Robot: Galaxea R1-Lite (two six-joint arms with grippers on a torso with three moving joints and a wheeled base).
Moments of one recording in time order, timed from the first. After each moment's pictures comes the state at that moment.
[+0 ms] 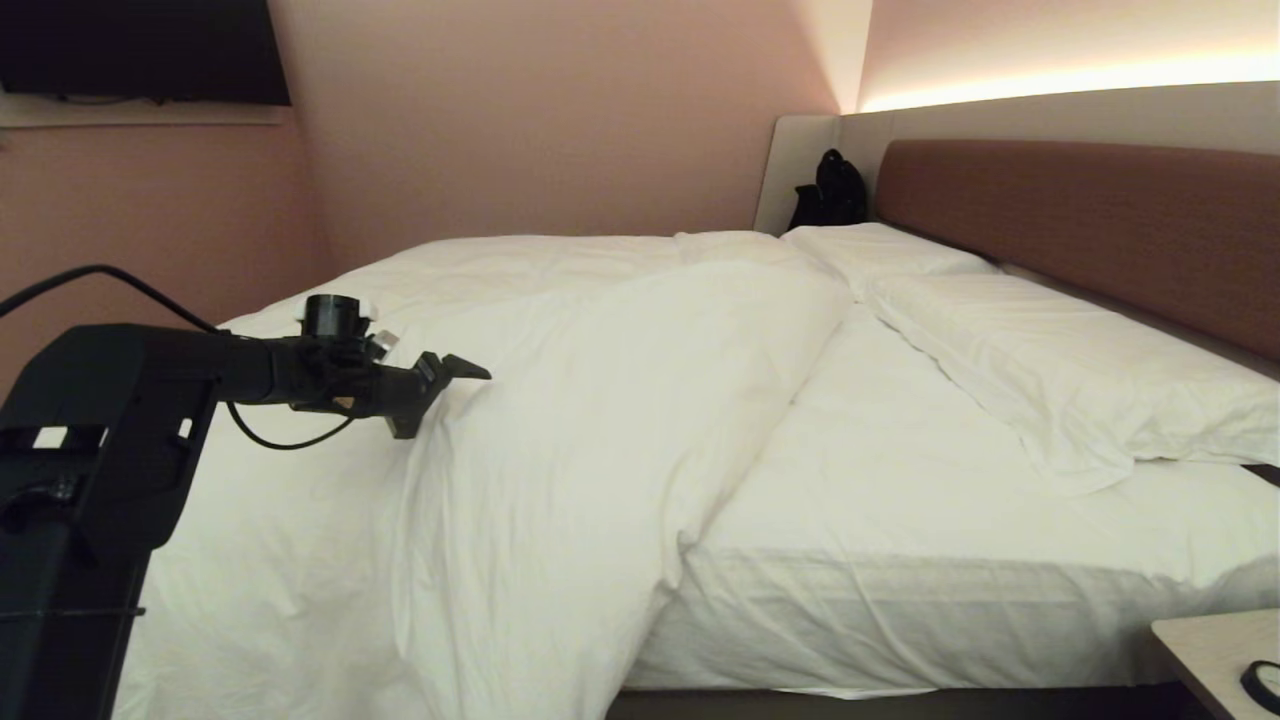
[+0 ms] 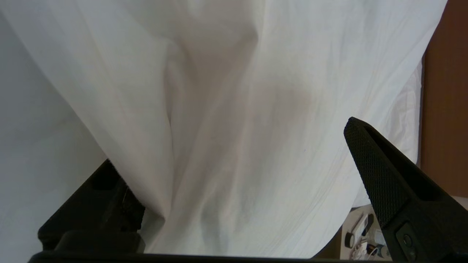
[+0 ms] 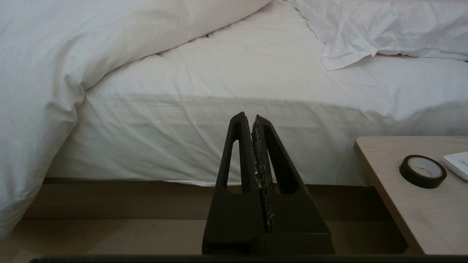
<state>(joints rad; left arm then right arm) 0.05 2.48 -1.95 0.15 -0.65 -0.69 0.01 0.00 0.00 0.01 0.00 -0.01</state>
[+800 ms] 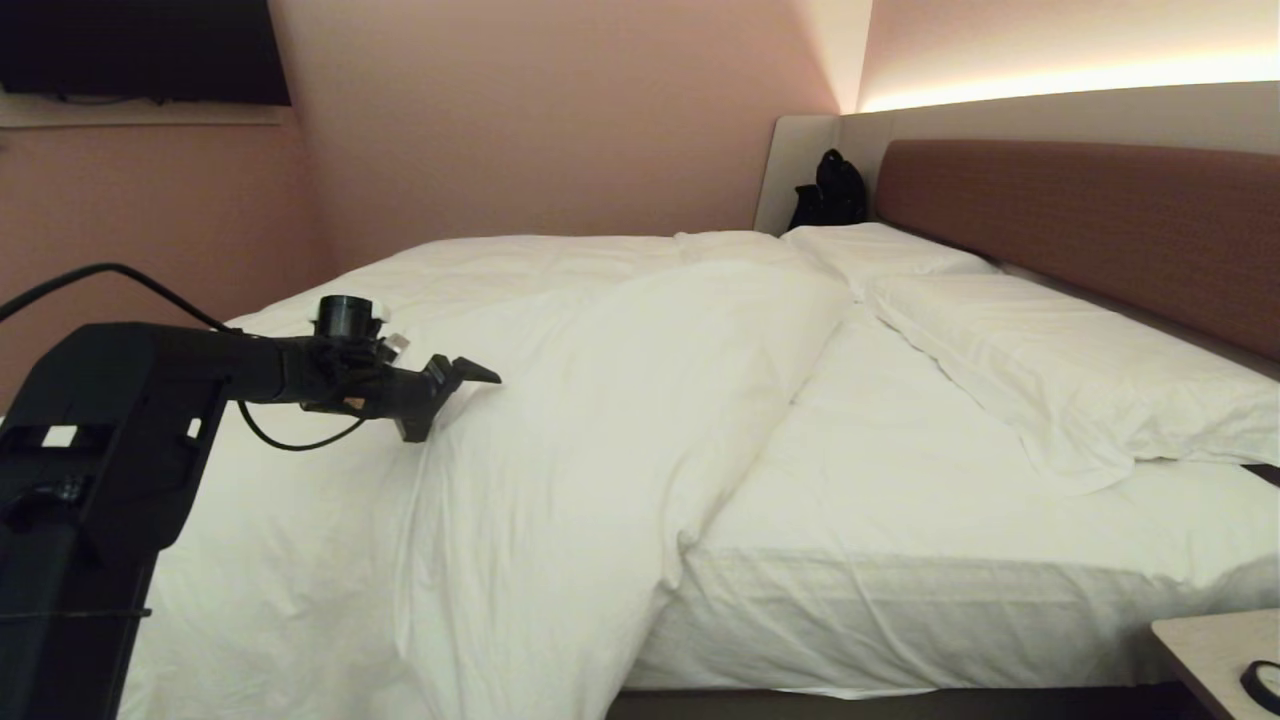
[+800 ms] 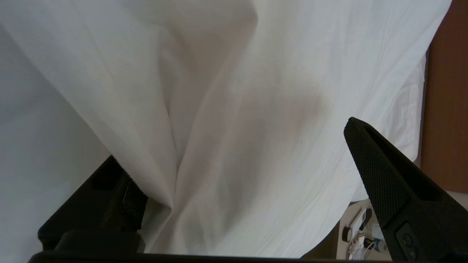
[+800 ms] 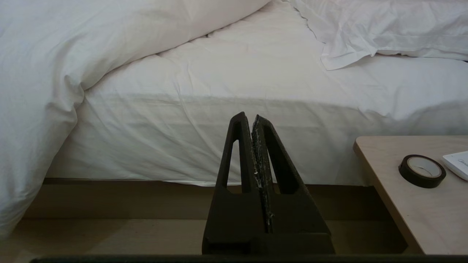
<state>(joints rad) 0.02 2.47 -1.94 0.18 -0.64 -0.70 0.01 0.00 0.00 0.01 0.00 -0.01</state>
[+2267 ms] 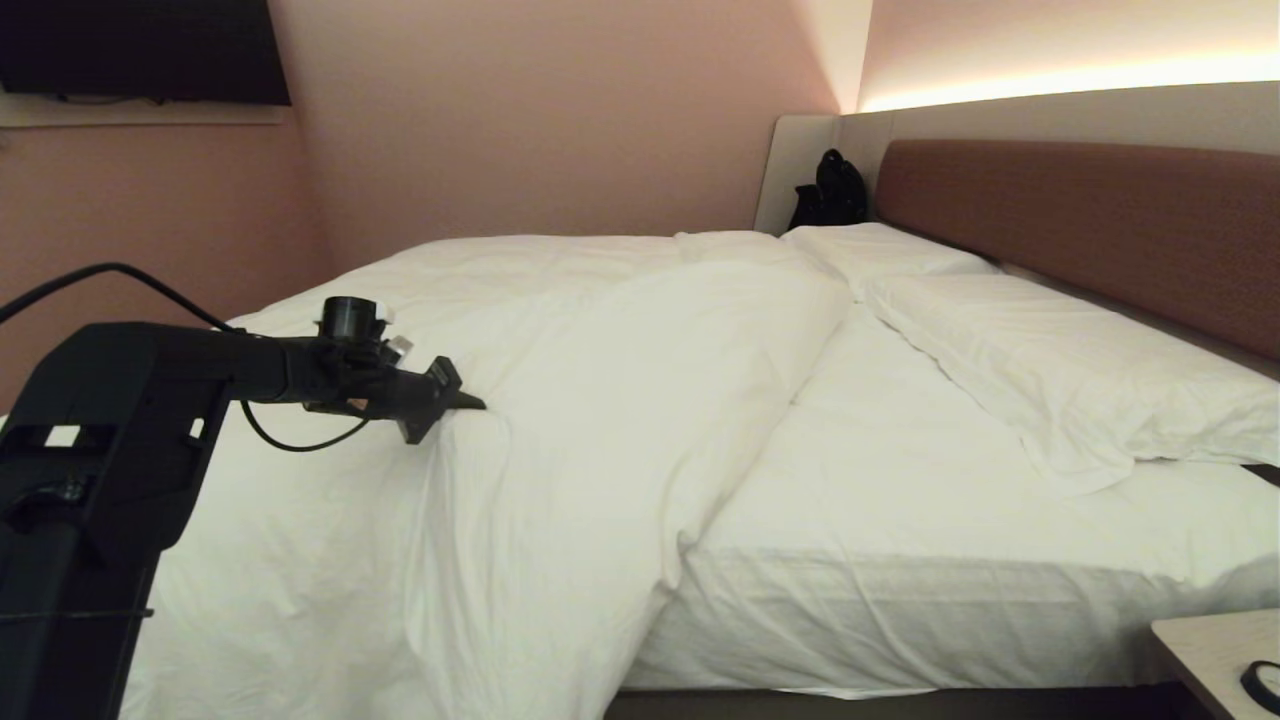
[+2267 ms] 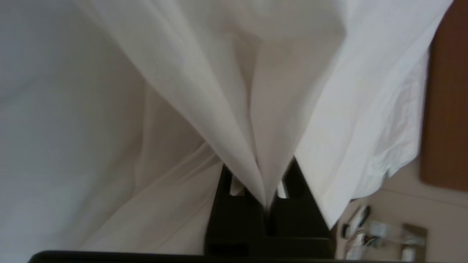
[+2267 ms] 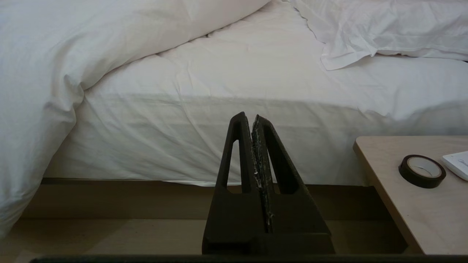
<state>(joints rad) 0.02 2.47 -1.94 0.19 -0.64 -0.71 0.01 0.00 0.00 0.01 0.00 -0.01</state>
